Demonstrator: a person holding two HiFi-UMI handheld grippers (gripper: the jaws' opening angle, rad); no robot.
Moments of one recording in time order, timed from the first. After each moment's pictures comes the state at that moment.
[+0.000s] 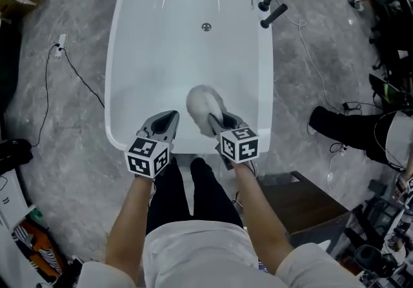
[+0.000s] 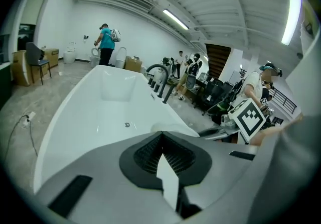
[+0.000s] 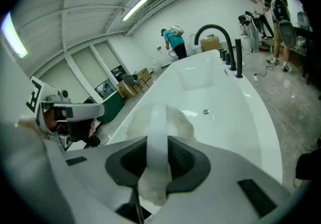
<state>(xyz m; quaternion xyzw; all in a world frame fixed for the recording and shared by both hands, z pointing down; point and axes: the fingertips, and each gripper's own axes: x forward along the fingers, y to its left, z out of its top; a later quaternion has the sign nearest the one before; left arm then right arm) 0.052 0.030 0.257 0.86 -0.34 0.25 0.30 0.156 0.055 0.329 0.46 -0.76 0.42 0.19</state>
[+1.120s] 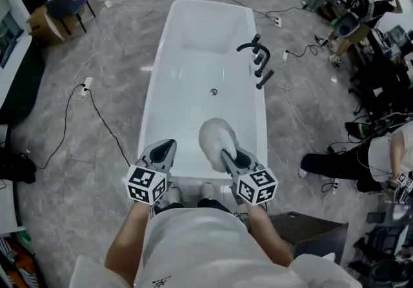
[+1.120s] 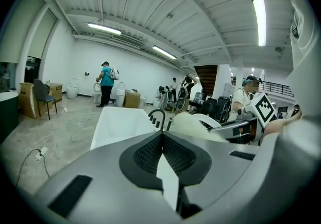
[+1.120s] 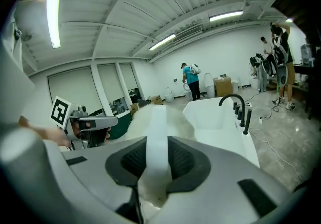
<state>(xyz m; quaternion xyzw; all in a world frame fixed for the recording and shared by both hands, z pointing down) -0.069 0.059 0.039 0.90 -0.38 0.14 0.18 0.087 0.099 0.066 0.50 -0.82 0.26 0.10</state>
